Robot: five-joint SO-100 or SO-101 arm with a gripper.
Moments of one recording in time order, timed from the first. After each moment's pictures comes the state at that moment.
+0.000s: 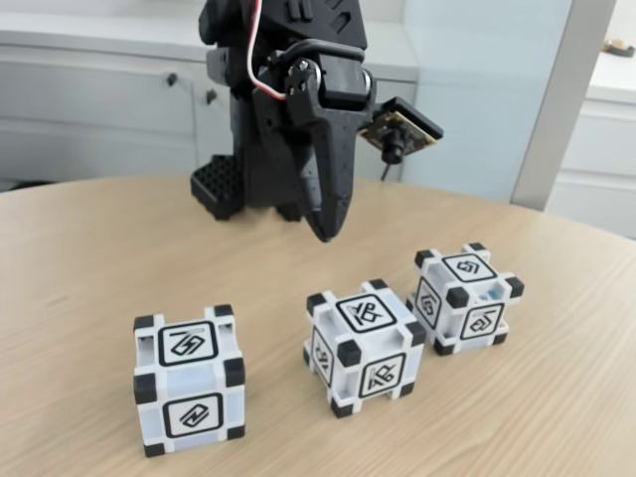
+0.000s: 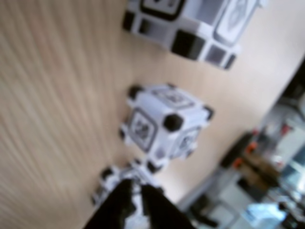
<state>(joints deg) -15.4 195.1 171.8 78.2 -14.3</state>
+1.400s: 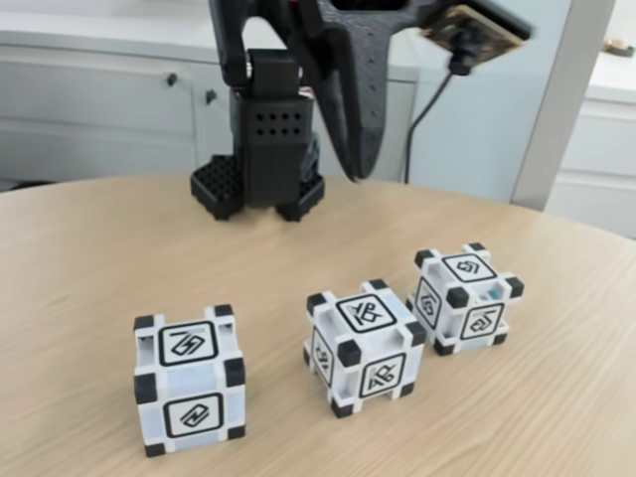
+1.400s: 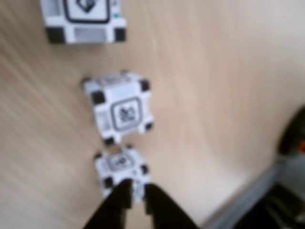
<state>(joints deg) -15.4 135.2 126.1 77.9 4.6</state>
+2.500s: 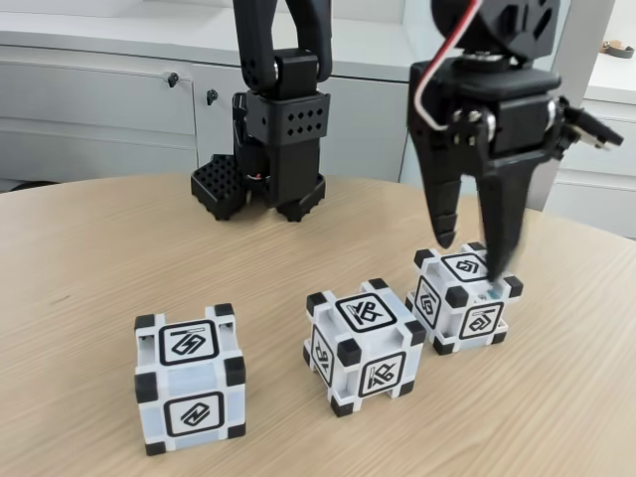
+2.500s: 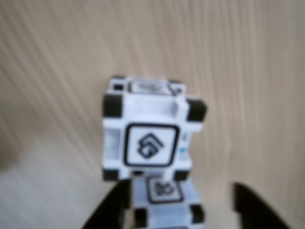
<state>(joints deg) -36.4 105.8 116.7 78.0 18.1</state>
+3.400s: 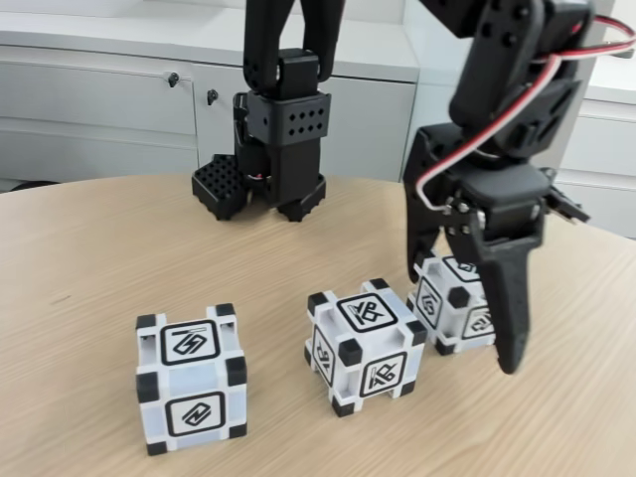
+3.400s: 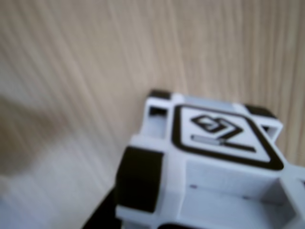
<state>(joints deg) -37.3 85.9 112.1 78.6 16.7</state>
